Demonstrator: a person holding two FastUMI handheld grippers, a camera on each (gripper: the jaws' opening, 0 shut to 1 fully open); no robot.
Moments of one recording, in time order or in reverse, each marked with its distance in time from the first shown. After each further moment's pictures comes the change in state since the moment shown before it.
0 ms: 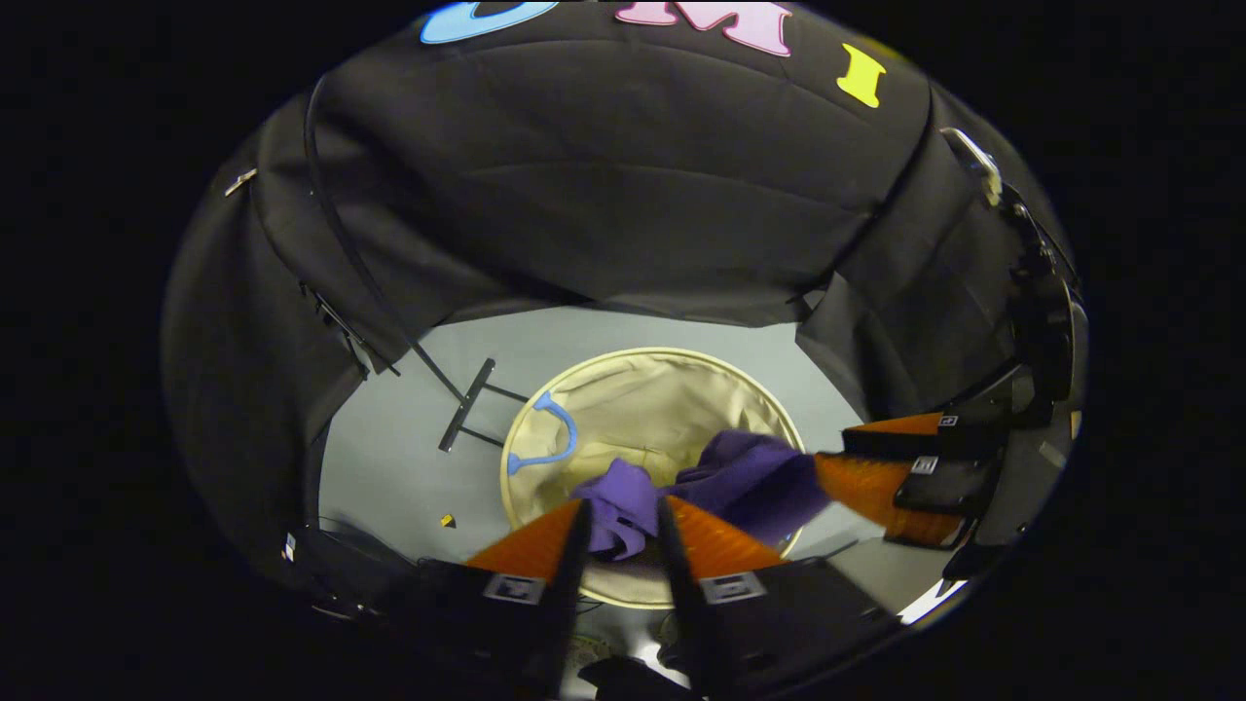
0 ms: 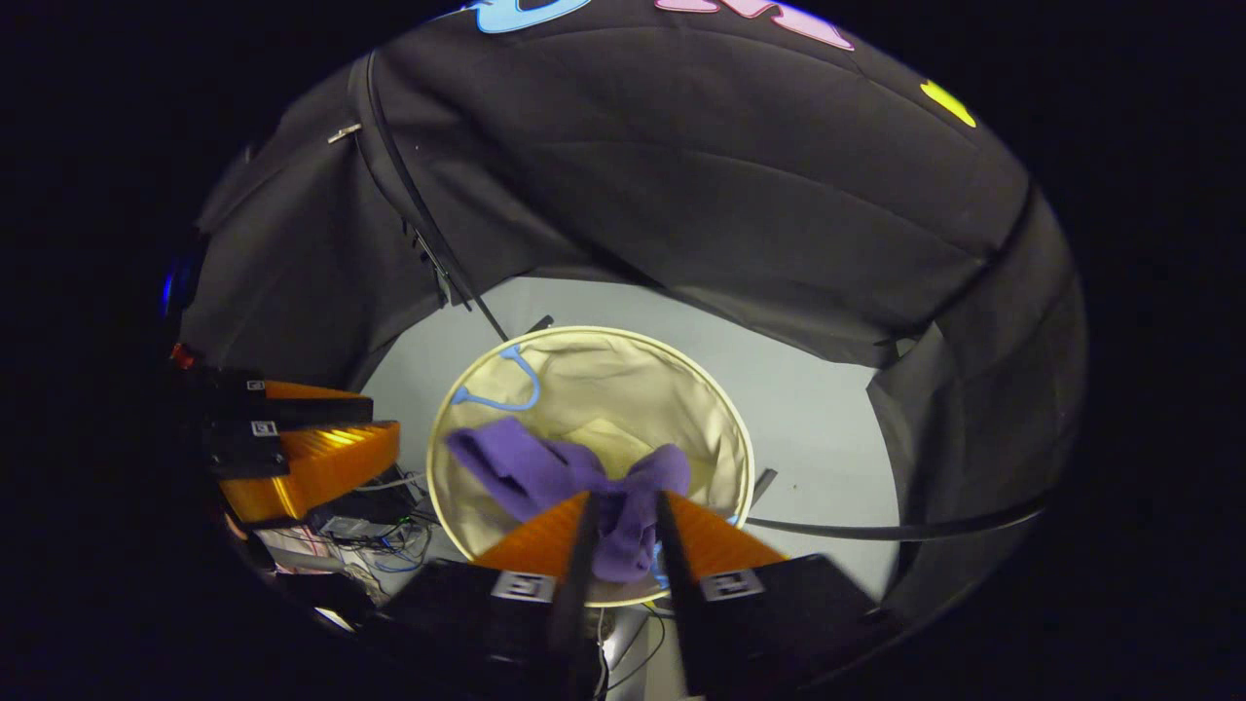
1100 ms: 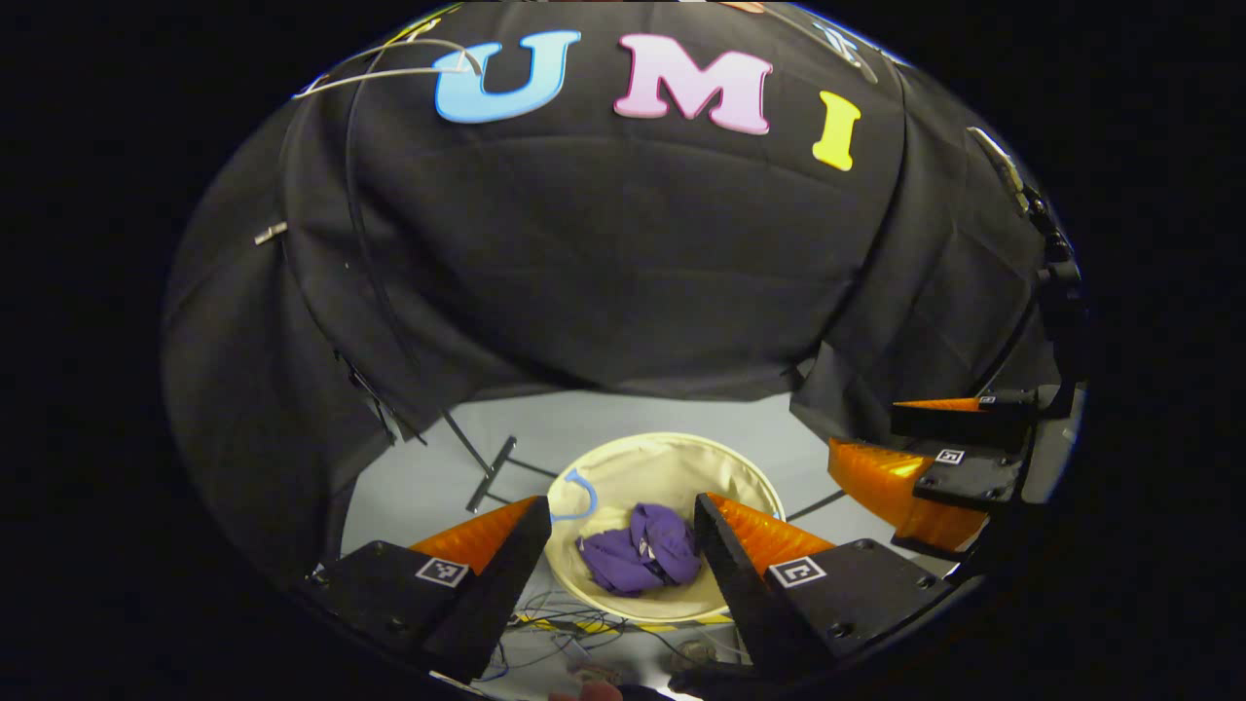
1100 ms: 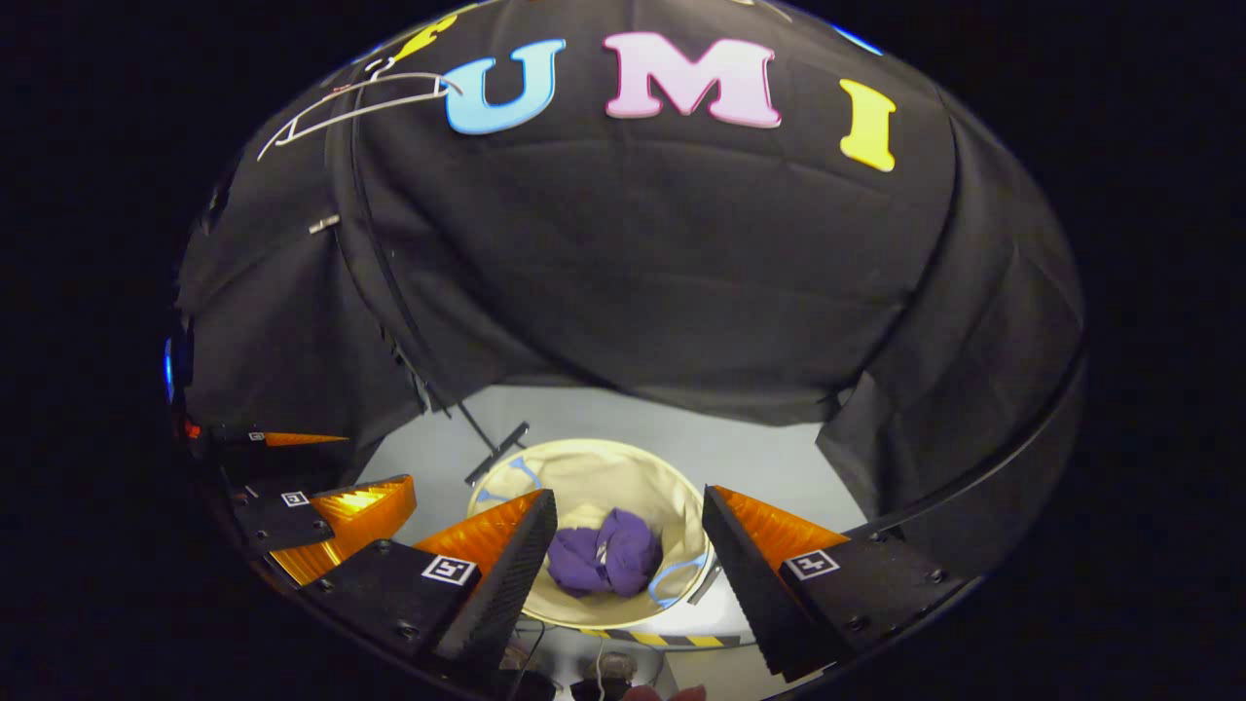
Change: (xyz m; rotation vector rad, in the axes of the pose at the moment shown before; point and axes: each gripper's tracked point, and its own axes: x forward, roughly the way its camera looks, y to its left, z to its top) left arm -0.140 0.003 0.069 0.045 -0.313 0.041; right arm -0.156 0.001 0.103 0.094 -0.365 -0.167
